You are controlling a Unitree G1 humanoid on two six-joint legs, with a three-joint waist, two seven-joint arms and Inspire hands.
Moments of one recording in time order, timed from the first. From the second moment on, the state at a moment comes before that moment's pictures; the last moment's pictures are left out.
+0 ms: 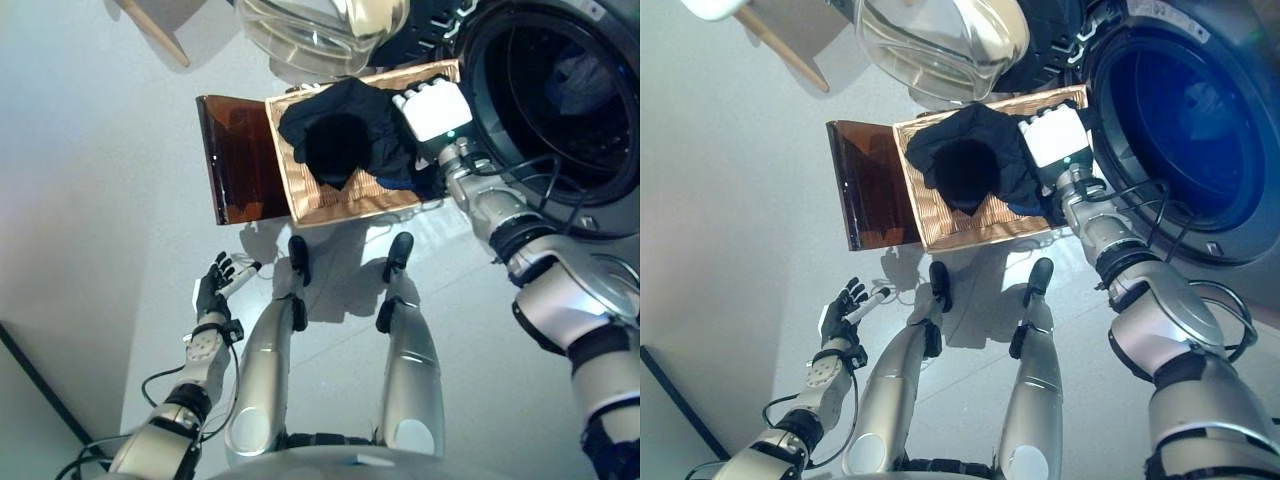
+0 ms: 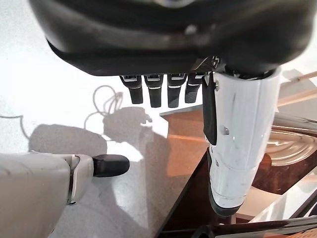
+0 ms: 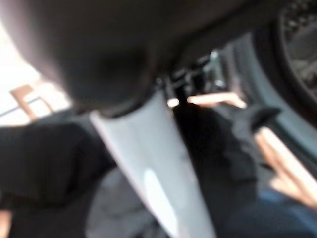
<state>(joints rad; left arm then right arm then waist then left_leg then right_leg) -0.27 0.21 -0.24 0.94 -0.60 -0.36 0.20 -1.14 -0.61 0.86 1.08 -0.87 0.05 -0.40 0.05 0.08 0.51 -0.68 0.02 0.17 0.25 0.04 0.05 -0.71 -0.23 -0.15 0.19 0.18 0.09</state>
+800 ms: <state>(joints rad) -0.25 0.22 -0.24 0.82 -0.62 -0.36 0.19 -1.23 -0.62 0.88 1.16 -0.83 0.05 -0.37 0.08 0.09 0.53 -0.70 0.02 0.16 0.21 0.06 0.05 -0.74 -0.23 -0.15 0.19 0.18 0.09</state>
